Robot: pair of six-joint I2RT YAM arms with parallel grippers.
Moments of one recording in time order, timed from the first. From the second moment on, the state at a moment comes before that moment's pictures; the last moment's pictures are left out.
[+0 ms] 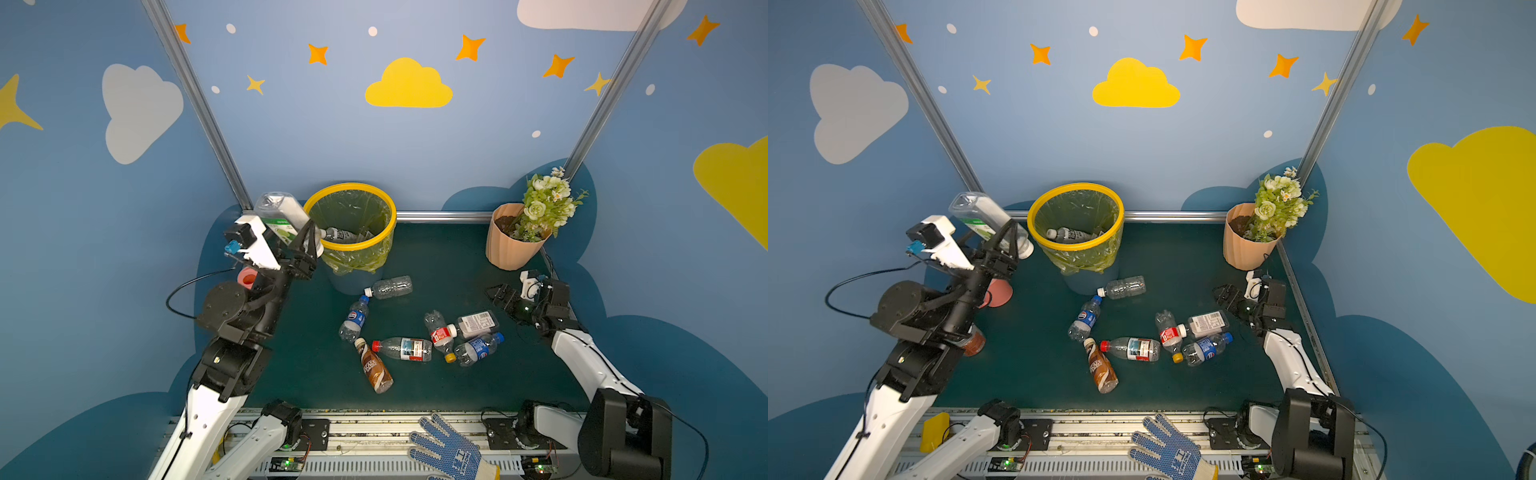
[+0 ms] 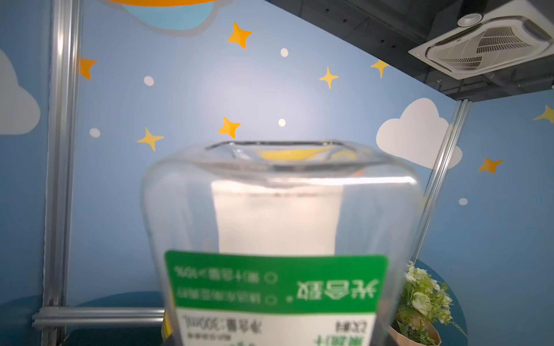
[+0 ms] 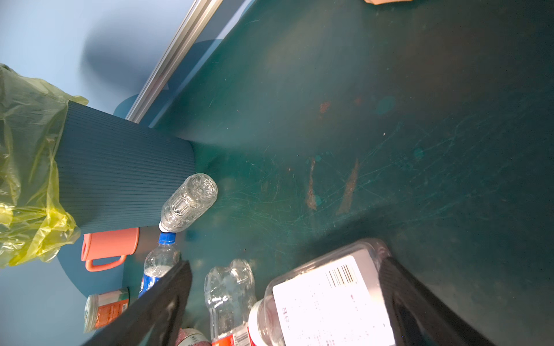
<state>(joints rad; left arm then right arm) -0.39 0.80 1.13 -0.01 -0.18 -0.19 -0.09 1.16 0.62 -0.17 -0.51 0.51</state>
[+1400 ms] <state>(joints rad) -0.43 0.99 1.14 -0.33 -0.16 -0.24 -0.03 1.17 0.67 -0.28 -0.46 0.52</state>
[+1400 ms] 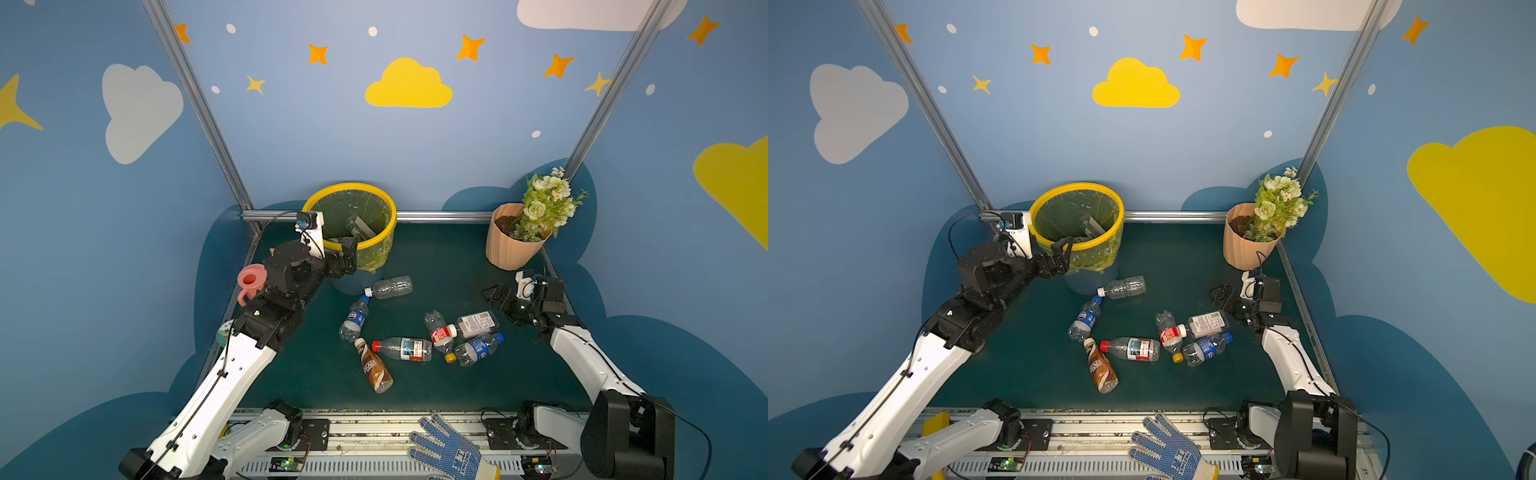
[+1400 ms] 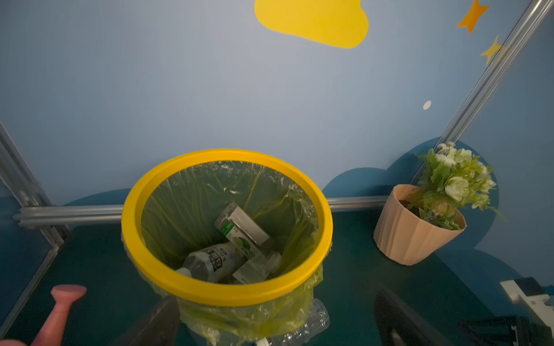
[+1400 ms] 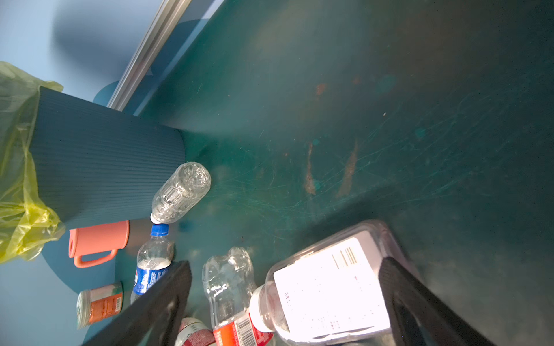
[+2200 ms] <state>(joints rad) -0.54 0.90 0.70 -0.45 -0.19 -0.41 0.06 1.14 0.64 -0.41 -0.36 0.61</state>
